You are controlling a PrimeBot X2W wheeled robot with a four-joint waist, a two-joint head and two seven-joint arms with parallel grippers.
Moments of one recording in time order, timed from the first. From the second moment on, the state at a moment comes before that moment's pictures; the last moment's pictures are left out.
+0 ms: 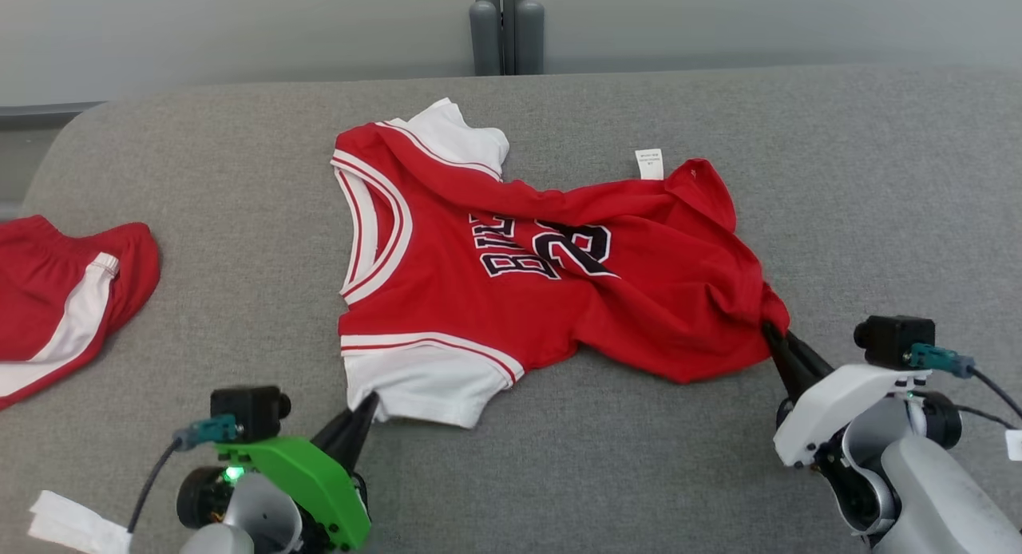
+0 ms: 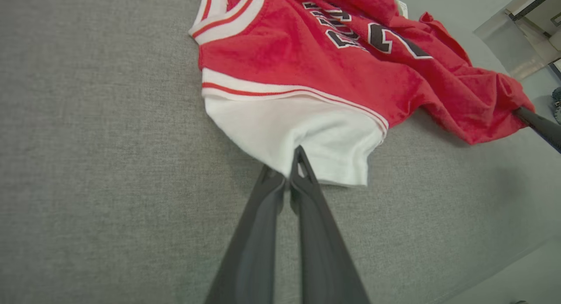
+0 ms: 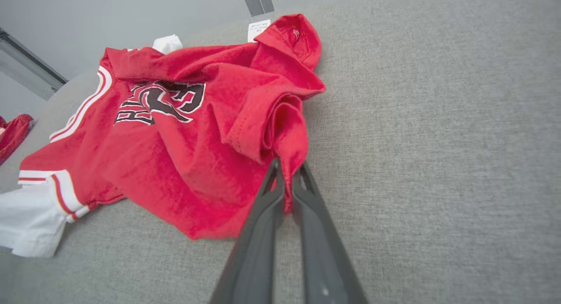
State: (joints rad) left arm -0.09 0.22 -0.32 0.21 -0.66 -0.12 0.23; right arm -0.25 -0.26 0.25 0.44 0.58 0.13 -0.01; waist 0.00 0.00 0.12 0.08
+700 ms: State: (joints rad) left arm -1.05 0.33 -0.30 0.39 -0.55 -0.13 0.27; right arm -1.00 -0.34 0.27 0.39 0.91 0.13 0.04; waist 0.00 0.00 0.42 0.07
